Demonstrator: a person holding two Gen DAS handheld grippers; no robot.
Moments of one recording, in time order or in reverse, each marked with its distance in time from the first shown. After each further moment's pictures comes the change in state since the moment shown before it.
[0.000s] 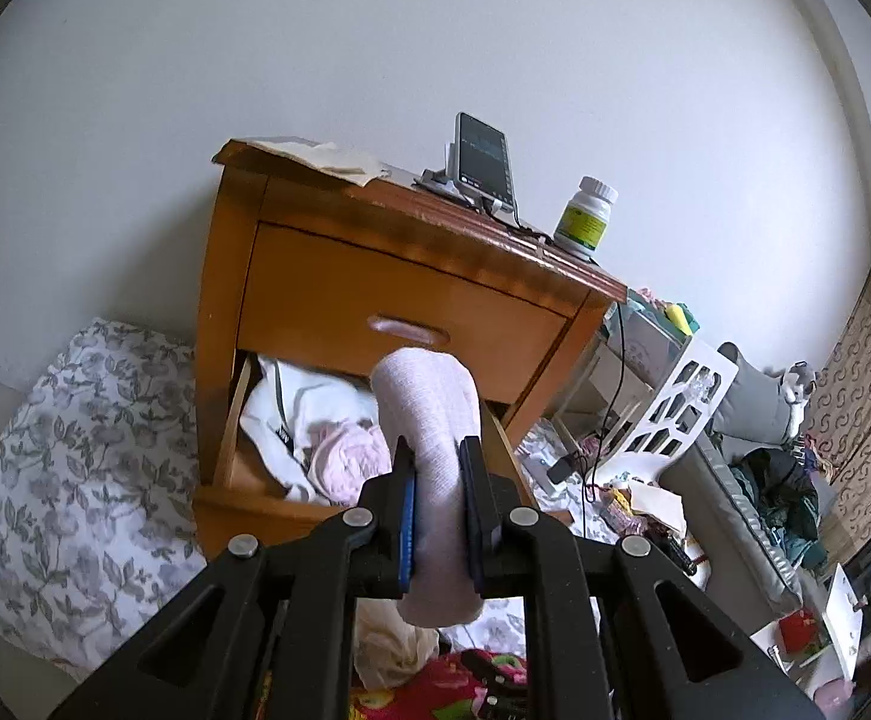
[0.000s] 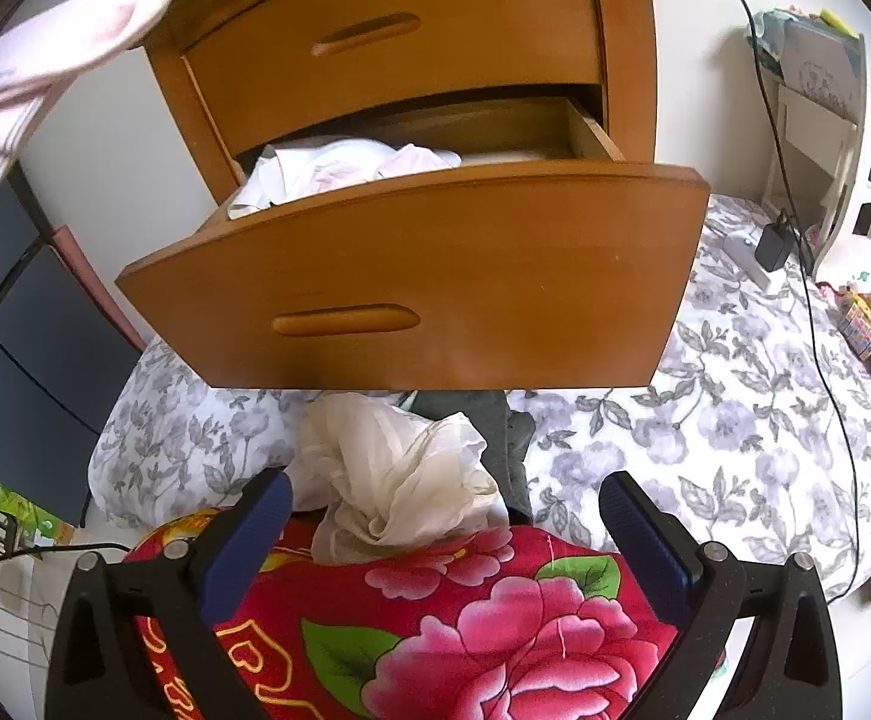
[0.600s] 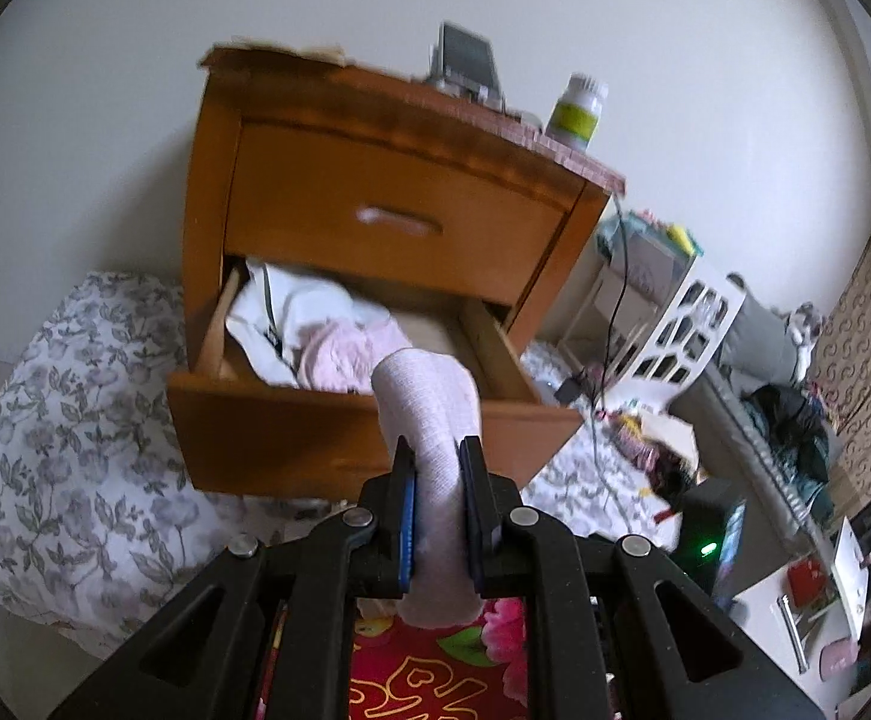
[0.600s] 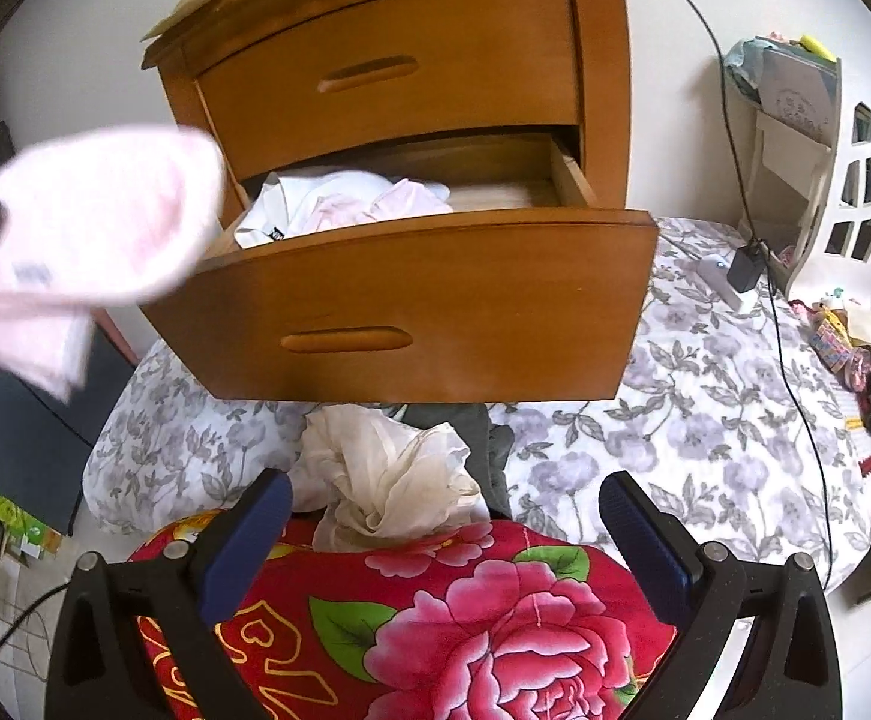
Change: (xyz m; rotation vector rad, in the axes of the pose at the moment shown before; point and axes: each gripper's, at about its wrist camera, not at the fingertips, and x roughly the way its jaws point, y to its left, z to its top) left arm 0.026 -0.010 -0.069 0.045 0.151 0.024; right arm -0.032 -0.002 -0.003 0.004 -0.055 -0.044
